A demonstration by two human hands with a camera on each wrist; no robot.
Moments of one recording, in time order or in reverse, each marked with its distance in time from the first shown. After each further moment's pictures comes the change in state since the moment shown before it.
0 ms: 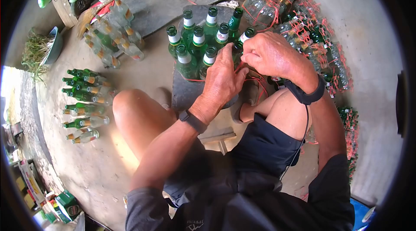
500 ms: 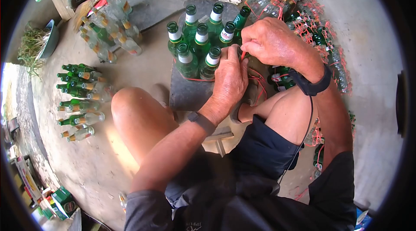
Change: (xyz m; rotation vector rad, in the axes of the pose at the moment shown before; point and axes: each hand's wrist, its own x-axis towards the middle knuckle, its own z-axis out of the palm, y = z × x) left_hand 0.008 -0.006 0.029 -0.016 0.131 -0.087; right_hand 0.038 0.010 -0.010 -0.020 -0.046 -0.147
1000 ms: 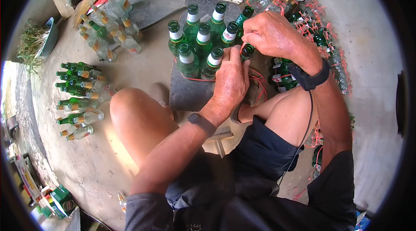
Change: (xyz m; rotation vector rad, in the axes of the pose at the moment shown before) left_hand -0.001 0.004 -0.004 -0.033 -0.007 -0.001; right_hand 0.016 0.019 0.005 -0.055 0.030 0.027
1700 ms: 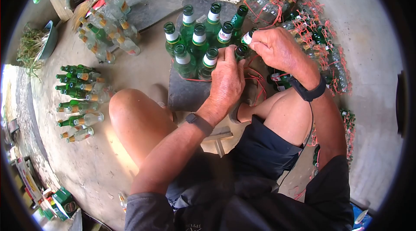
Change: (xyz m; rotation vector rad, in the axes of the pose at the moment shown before) left_hand -0.002 -0.005 0.003 0.071 0.042 0.029; right_hand -0.042 0.009 0.020 0.141 0.120 0.112
